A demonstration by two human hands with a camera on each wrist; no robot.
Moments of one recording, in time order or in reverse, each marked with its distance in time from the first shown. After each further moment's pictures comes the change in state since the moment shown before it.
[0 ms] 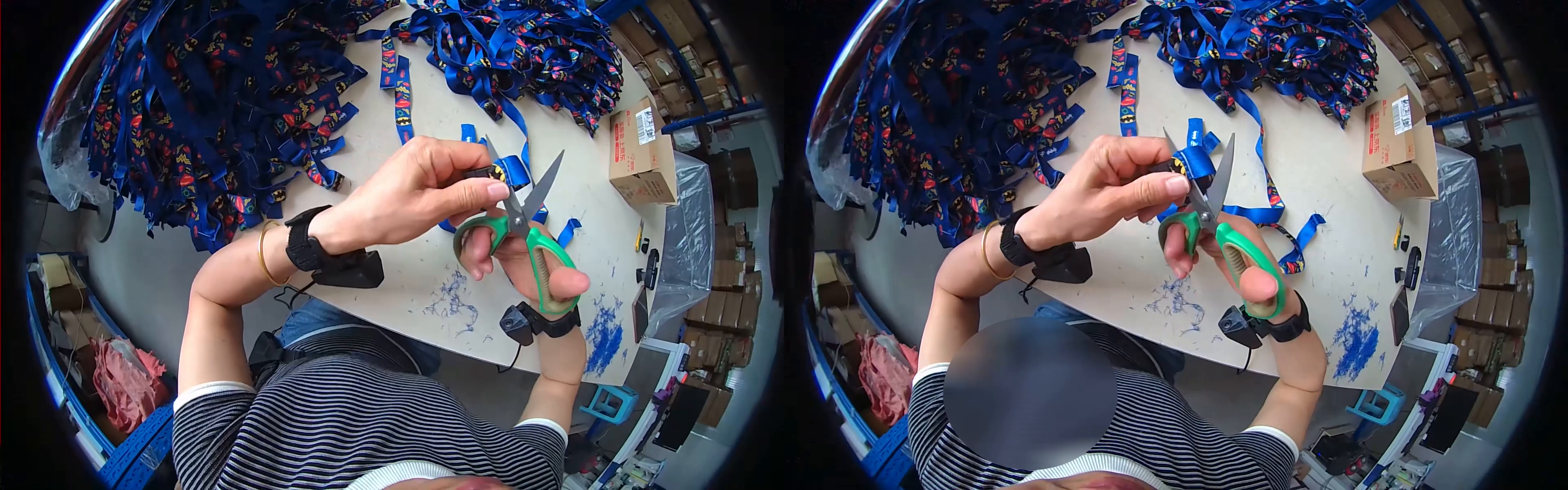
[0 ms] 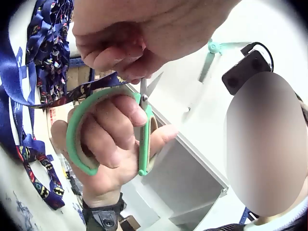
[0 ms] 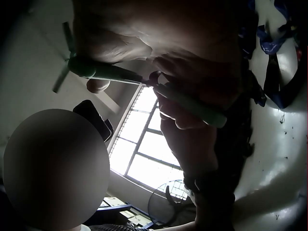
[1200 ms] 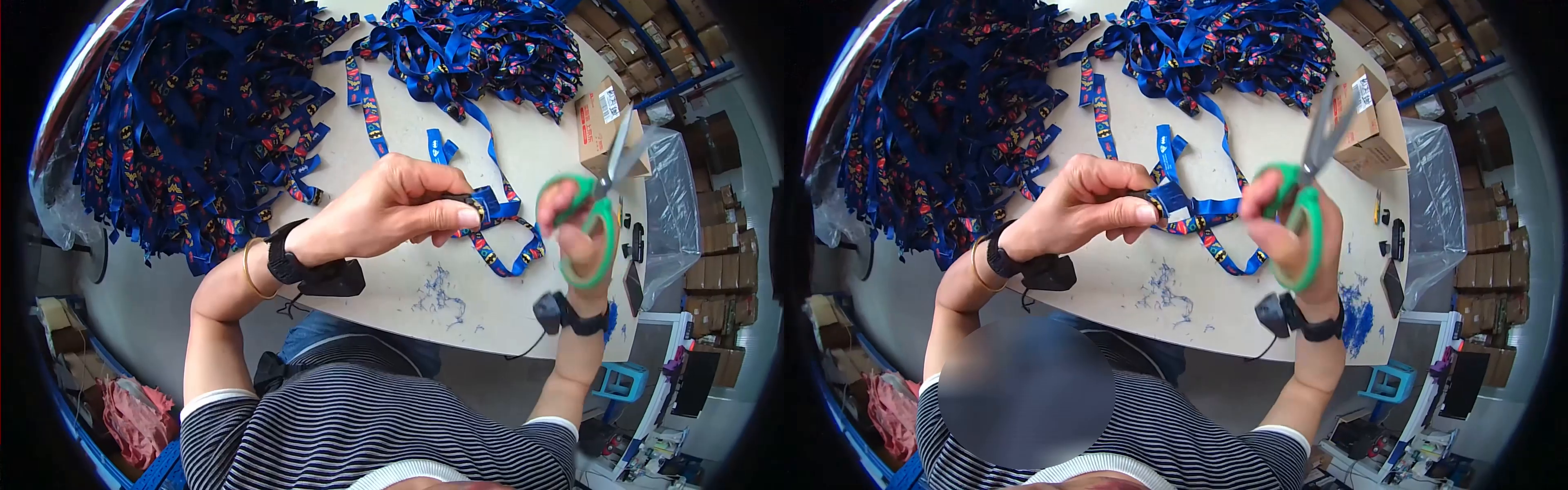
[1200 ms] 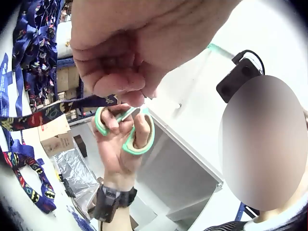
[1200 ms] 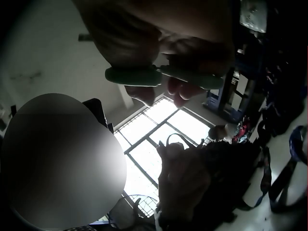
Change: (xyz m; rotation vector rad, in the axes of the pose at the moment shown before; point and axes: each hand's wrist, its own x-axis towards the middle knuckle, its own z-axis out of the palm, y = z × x) left_hand -0.007 0.013 0.008 -0.034 -0.129 -0.020; right_hand -0.041 -0.053 -0.007 -0.437 0.497 -0.418
